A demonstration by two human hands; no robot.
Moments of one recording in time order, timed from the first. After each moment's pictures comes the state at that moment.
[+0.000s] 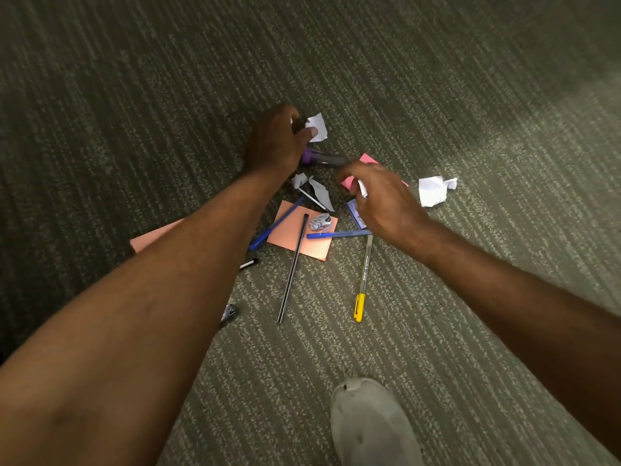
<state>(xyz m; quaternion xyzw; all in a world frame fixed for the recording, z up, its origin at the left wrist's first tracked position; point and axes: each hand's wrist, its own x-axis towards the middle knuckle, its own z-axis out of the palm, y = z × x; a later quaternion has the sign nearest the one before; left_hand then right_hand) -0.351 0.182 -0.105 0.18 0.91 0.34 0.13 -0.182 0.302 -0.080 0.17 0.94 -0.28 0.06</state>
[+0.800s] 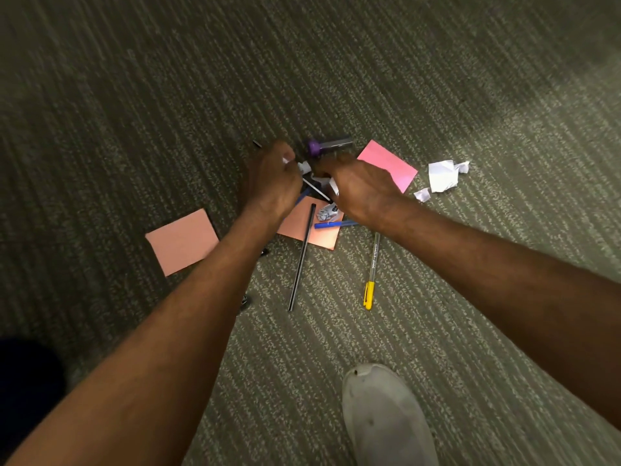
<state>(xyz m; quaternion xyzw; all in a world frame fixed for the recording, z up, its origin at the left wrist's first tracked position) -0.295 0.138 -0.110 0.09 0.91 0.36 0.18 -0.212 0.278 -0.100 0.09 0.98 -0.15 0.12</state>
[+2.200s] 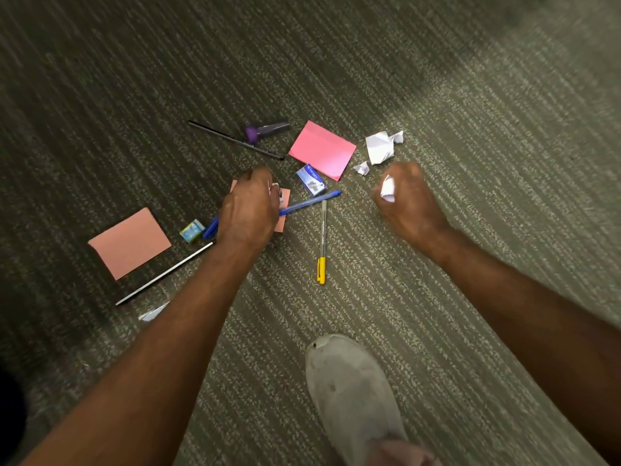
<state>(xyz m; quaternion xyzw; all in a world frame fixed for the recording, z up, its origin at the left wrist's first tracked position) -0.212 0.149 -0.099 0.27 0.93 0.19 0.13 -0.062 0.354 -0.098 0.34 0.90 -0.27 0.02</state>
